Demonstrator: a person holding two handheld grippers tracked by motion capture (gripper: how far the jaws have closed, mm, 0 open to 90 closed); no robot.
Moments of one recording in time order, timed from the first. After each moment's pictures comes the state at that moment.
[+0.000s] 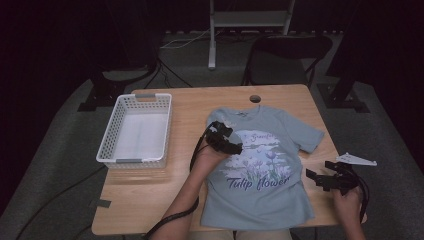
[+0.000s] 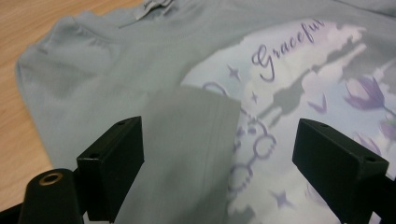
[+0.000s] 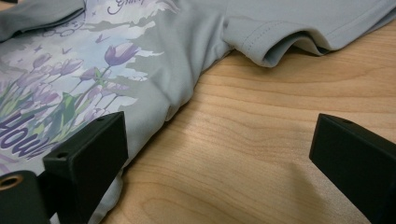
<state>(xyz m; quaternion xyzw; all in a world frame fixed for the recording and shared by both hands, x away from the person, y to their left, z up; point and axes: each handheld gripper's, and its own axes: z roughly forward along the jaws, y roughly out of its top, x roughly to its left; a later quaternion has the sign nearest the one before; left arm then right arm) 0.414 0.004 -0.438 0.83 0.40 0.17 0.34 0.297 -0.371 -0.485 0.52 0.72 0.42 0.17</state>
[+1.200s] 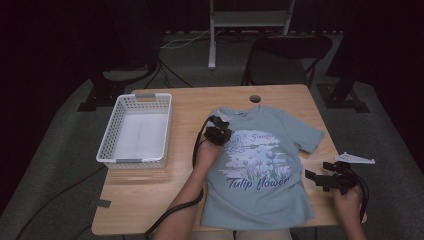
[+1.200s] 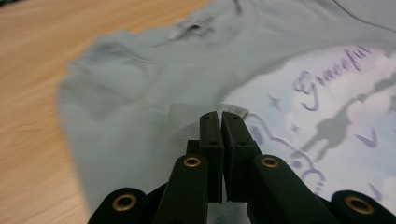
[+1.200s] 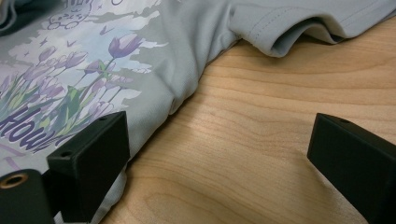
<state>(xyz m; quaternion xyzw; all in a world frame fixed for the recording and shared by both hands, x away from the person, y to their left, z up) 0.434 0.023 -0.440 0.81 0.42 0.20 0.36 0.301 -0.372 -0.487 0.52 0.73 0.42 0.14</state>
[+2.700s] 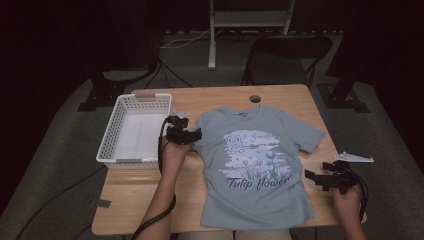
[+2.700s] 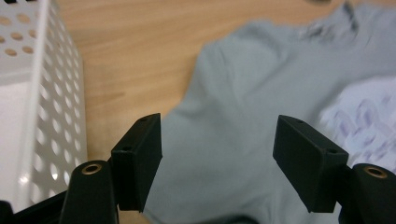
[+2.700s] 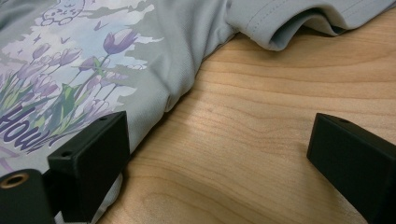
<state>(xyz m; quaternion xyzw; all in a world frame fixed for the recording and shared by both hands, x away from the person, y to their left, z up) 0.410 0.117 -0.423 0.74 0.54 0.24 0.33 0.304 -0.372 -0.488 0.53 0.73 0.41 0.14</state>
